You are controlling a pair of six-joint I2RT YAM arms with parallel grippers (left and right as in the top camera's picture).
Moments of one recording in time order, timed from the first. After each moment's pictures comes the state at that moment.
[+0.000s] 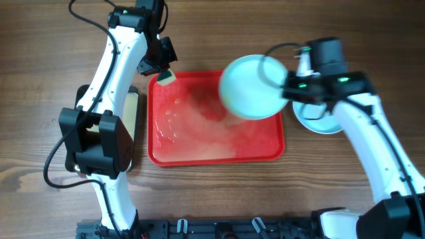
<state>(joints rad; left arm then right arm) -0.21 2.08 1.96 -1.27 0.04 -0.54 0.10 1.50 1.23 -0.85 -0.13 0.36</state>
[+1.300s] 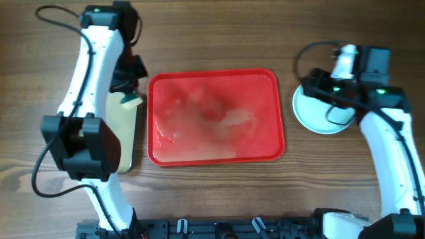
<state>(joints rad) -0.08 2.04 1.95 -1.61 -0.14 -0.53 -0.07 1.40 1.14 -0.75 -0.26 0.26</state>
